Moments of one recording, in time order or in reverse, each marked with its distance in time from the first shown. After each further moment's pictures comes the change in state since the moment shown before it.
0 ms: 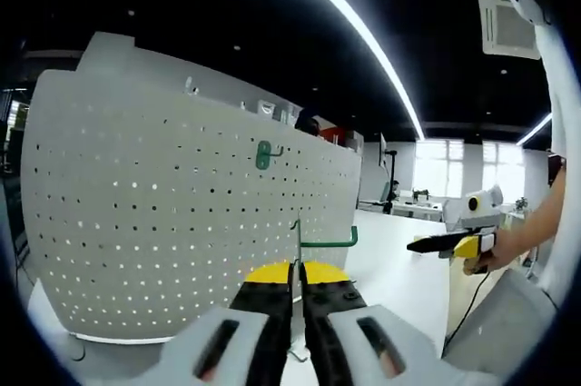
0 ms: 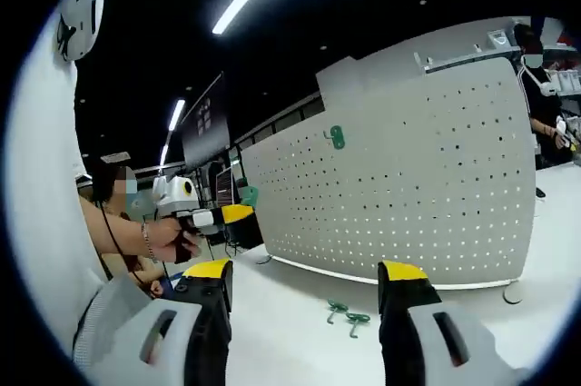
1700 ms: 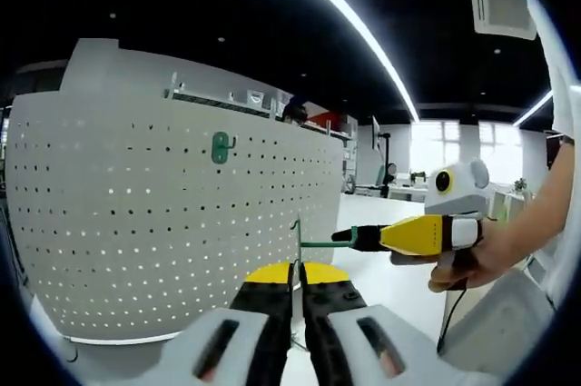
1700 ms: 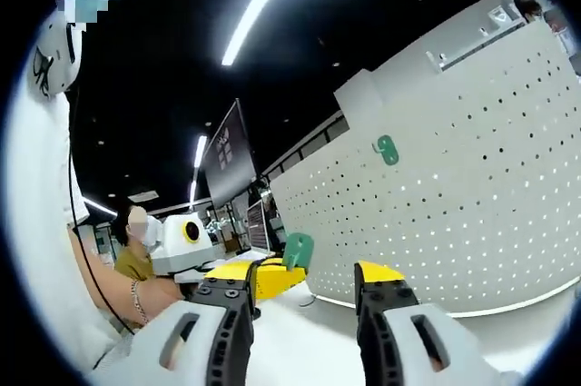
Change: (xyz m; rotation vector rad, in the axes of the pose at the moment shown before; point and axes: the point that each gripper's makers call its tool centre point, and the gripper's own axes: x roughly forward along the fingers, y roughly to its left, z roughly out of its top) left arm 0.027 -0.050 -0.007 0.062 0.065 -0.012; right arm 0.092 0.049 0.028 0.133 -0.125 0.155
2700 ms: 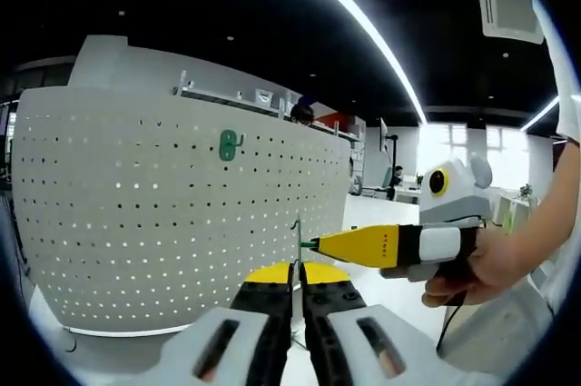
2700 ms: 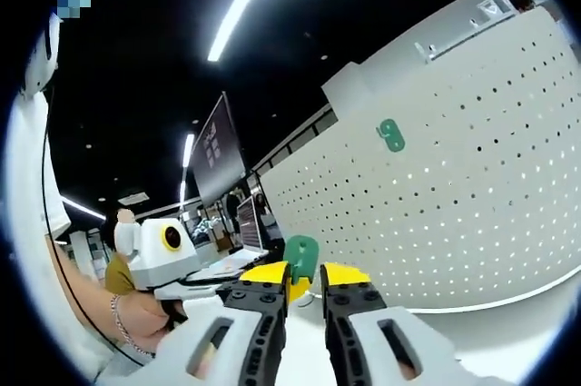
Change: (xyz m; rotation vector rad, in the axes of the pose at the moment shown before) left arm -0.003 0.001 -0.001 -0.023 0.000 0.037; right arm 0.027 0.004 -0.010 0.024 0.025 -0.062
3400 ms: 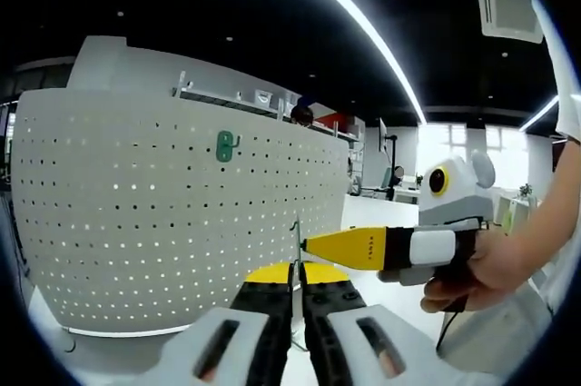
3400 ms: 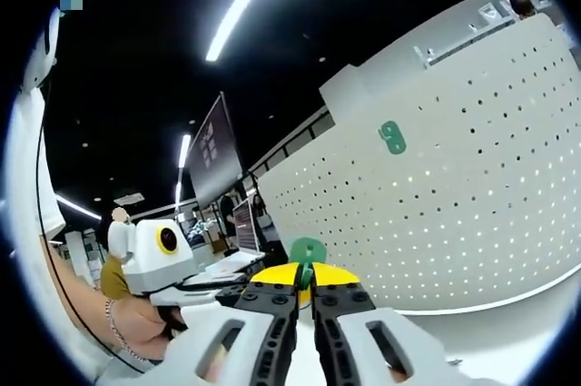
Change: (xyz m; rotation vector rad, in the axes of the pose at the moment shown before) left arm 0.002 -0.004 0.001 0.000 -0.001 -0.002; right arm 0.003 0.001 0.002 0.004 -0.017 -0.025
